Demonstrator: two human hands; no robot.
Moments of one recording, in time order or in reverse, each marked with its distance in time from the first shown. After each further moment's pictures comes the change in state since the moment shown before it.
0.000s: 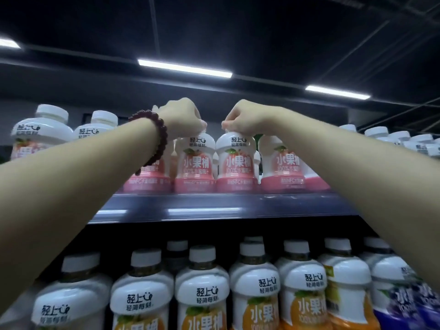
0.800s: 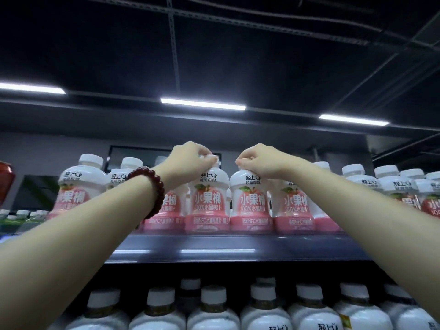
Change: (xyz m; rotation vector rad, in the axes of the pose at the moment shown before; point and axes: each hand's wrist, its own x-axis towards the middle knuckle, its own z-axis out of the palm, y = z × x) left_hand -0.036 0.003 -0.025 -0.233 0.040 0.056; right_hand -0.019 0.007 -0.006 0.135 0.066 -0.060
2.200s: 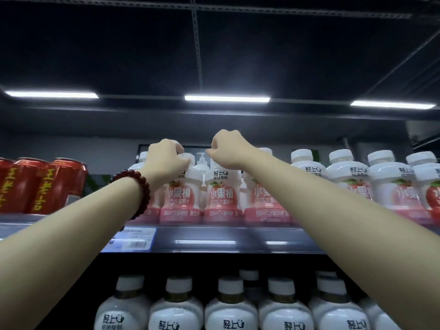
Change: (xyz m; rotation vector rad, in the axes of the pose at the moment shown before) left_hand -0.016 -0.101 -0.075 0.143 0.250 -0.179; right_hand 0.048 -0.138 0.082 -0.062 0.100 -0.135
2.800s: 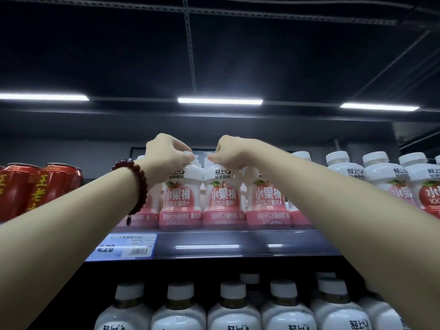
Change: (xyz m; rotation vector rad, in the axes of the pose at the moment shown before) left_hand 0.010 0.006 -0.009 -0.210 -0.090 -0.029; right_hand 0.013 0.007 -0.010 -0.081 -0.218 0.111
